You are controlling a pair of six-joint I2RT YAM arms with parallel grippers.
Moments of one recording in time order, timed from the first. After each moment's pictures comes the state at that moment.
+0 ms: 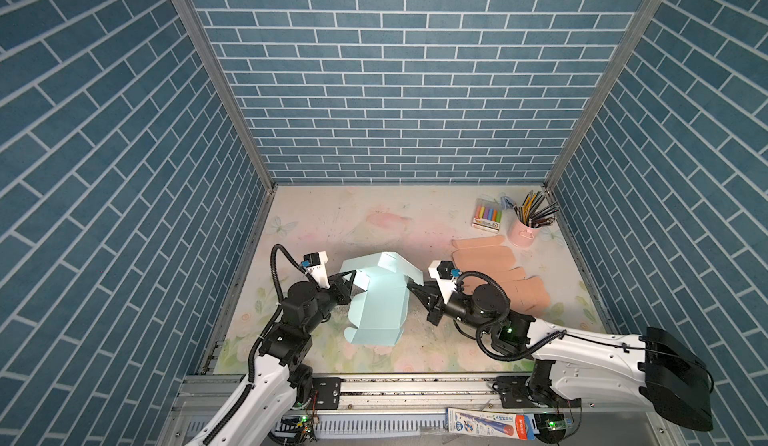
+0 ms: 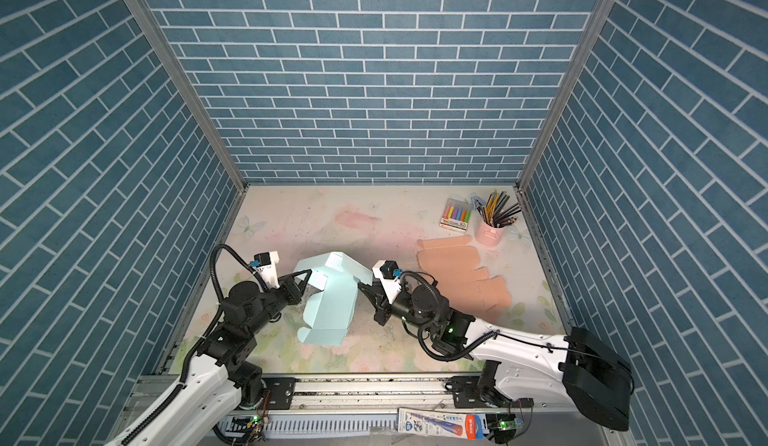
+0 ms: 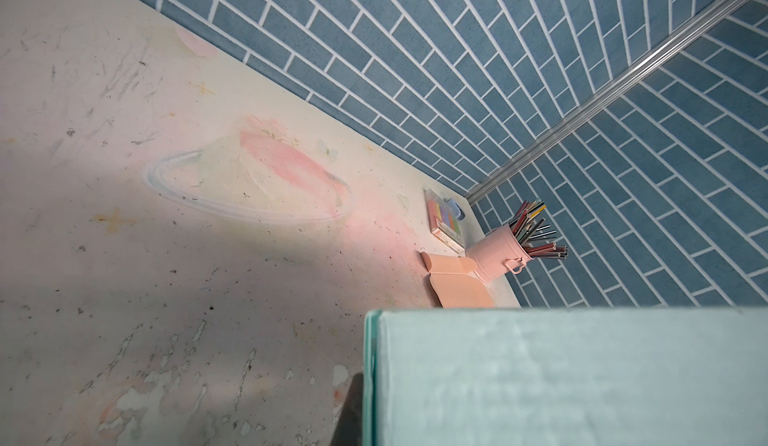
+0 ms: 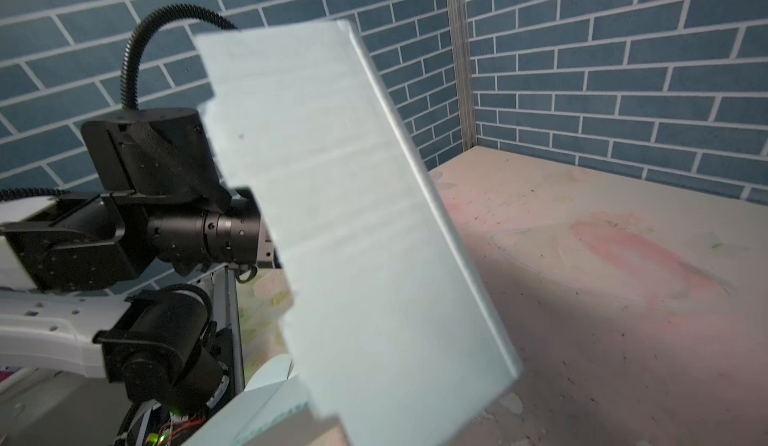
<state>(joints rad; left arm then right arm) -0.35 0.58 0.24 0.09 0.20 -0.69 1.12 1.07 0.47 0.49 -0.04 0.23</state>
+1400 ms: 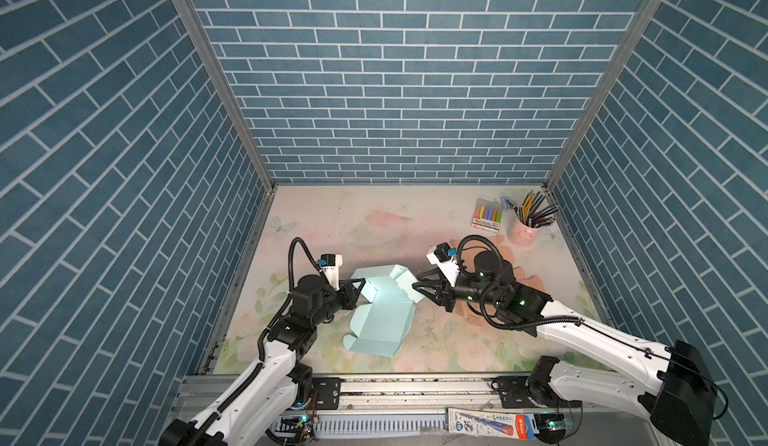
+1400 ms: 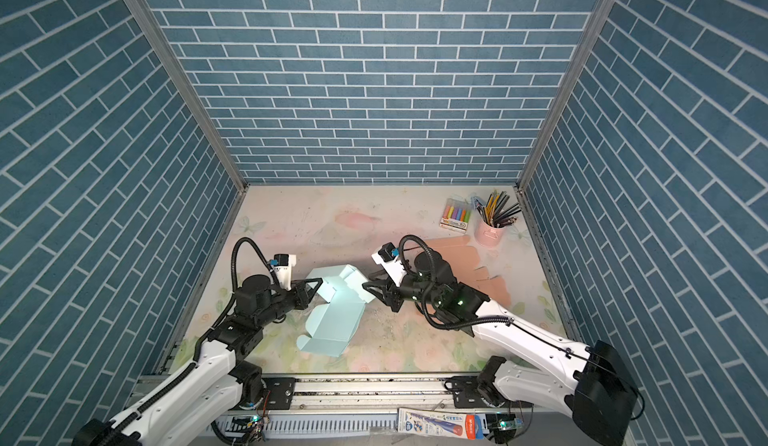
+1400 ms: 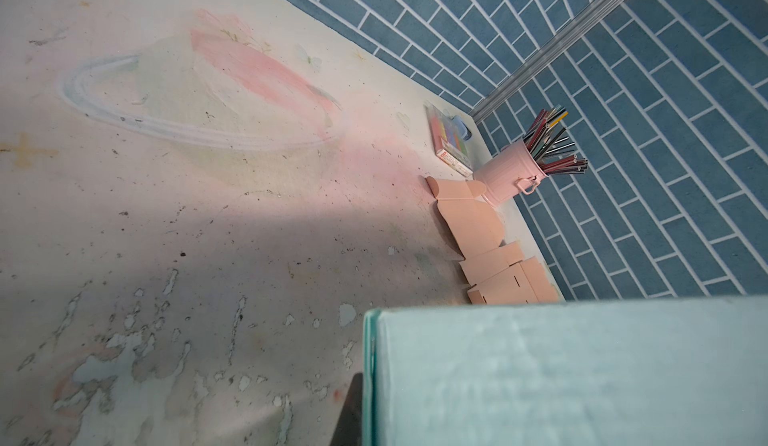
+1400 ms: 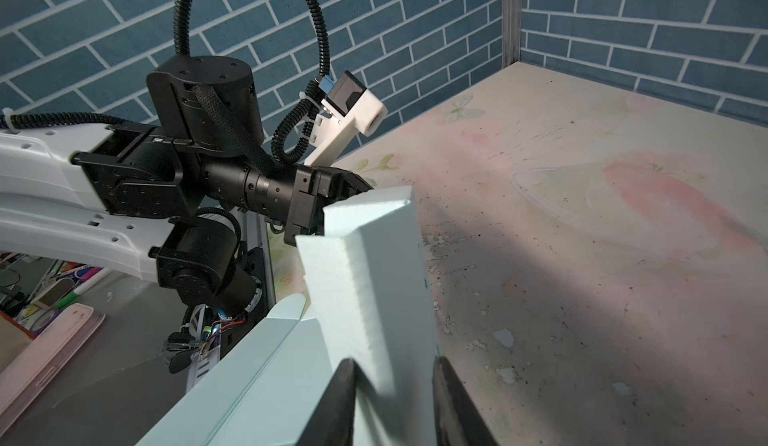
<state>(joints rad) -0.35 0.75 0.24 0.11 0.37 -0.59 0.90 1.08 0.70 0.04 -0.41 0.14</state>
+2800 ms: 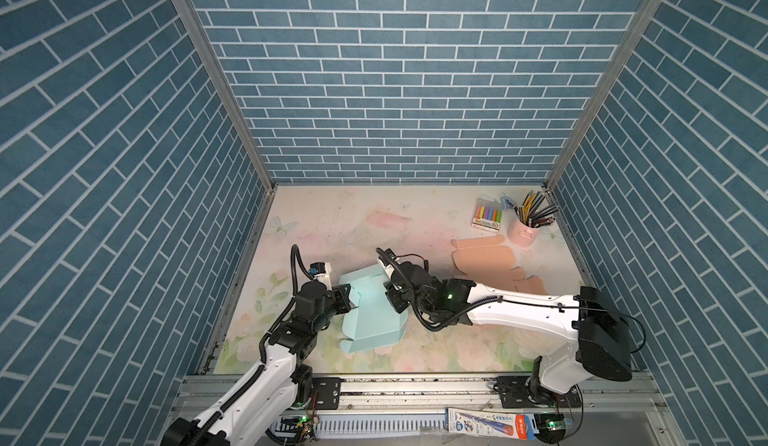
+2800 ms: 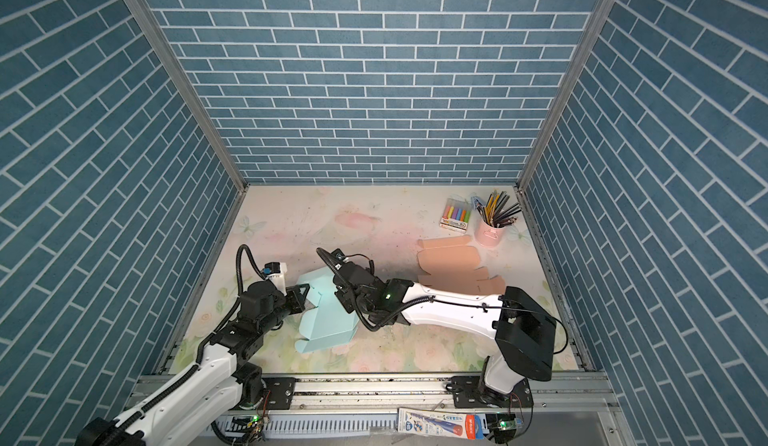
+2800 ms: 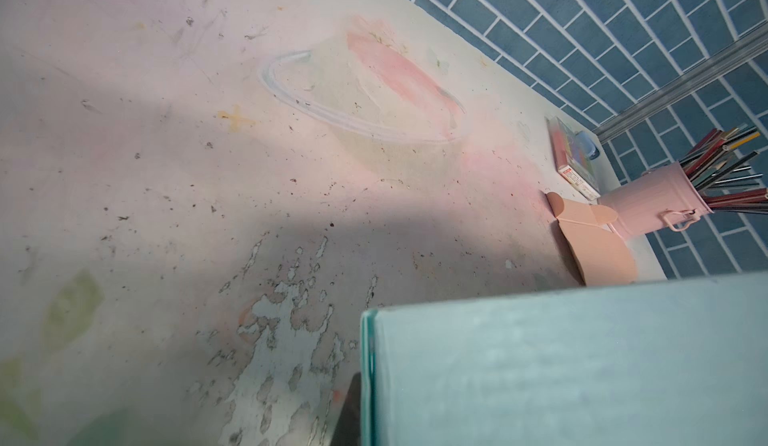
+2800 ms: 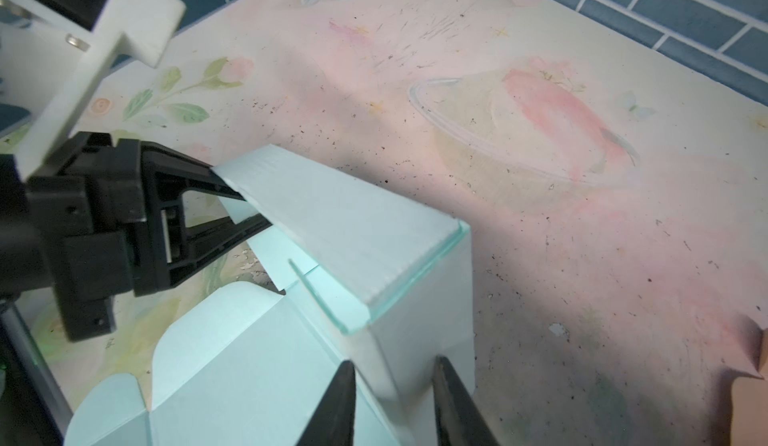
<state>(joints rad) -0.35 0.74 0.18 0.04 0.09 -0.59 1.23 1.60 1.13 -0.26 0.33 0.28</state>
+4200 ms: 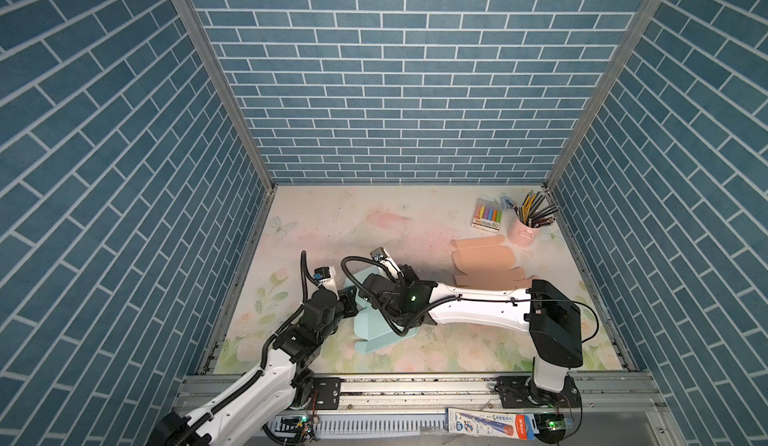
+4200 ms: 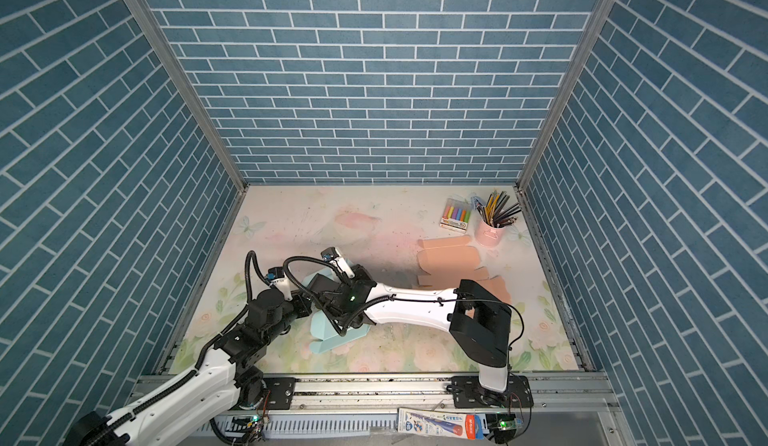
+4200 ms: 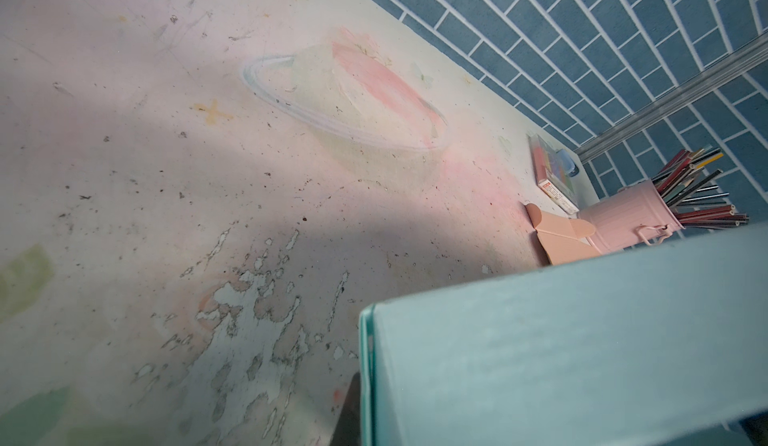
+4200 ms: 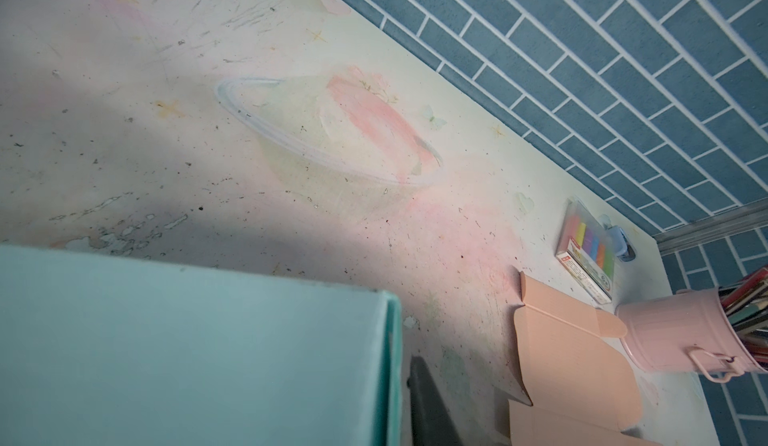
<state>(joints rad) -0.55 0.71 0.15 0.08 -0.10 -0.73 1.30 1.83 1.35 -0.49 0.91 0.36</state>
